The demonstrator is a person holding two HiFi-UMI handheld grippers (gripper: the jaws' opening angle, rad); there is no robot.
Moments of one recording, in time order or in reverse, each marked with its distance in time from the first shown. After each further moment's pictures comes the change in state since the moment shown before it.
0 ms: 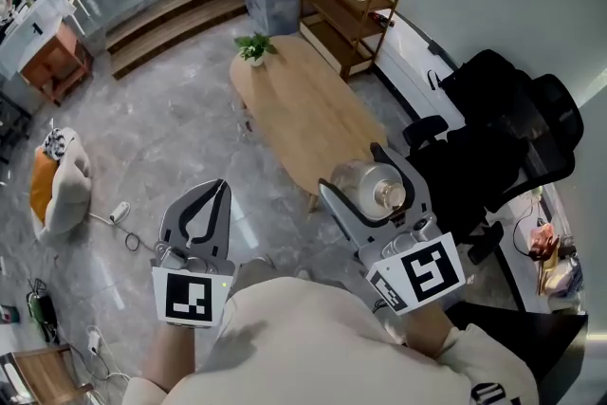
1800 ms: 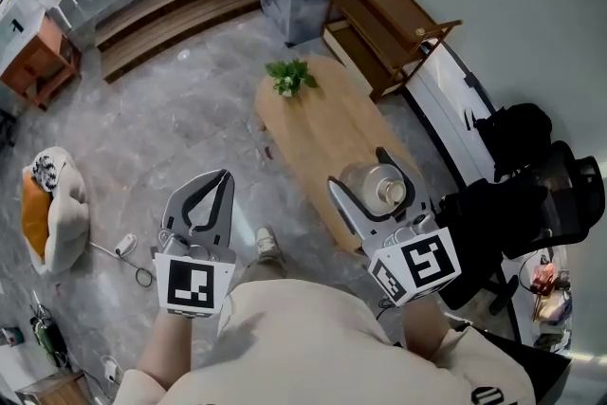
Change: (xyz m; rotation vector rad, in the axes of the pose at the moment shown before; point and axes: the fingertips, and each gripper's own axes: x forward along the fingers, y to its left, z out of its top) left arm 0.252 0.341 -0.120 -0.064 0.057 -0.049; right arm 0.429 -0.048 -0.051 0.039 0.176 -0.040
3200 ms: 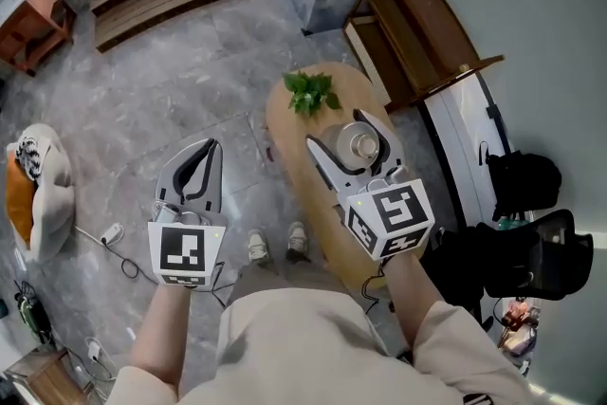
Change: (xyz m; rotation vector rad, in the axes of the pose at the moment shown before) left arm 0.200 0.185 -0.082 -0.189 0.064 0.142; right arm 0.314 -0.073 -0.023 -0.029 0.164 0.107
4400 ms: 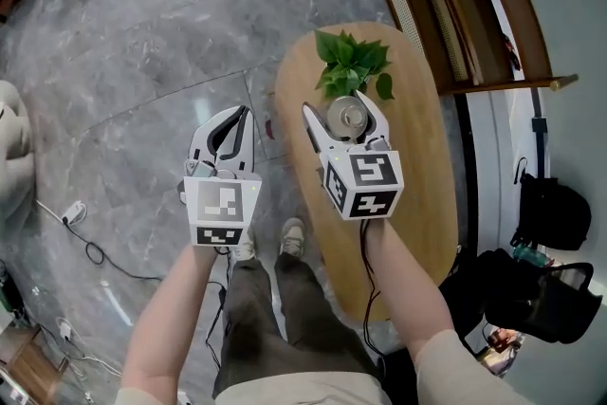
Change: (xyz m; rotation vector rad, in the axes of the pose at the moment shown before) left arm 0.265 0.003 -0.332 -0.171 0.190 0.013; right arm 0.295 -0.068 -0.334 0.076 0.225 -0.067
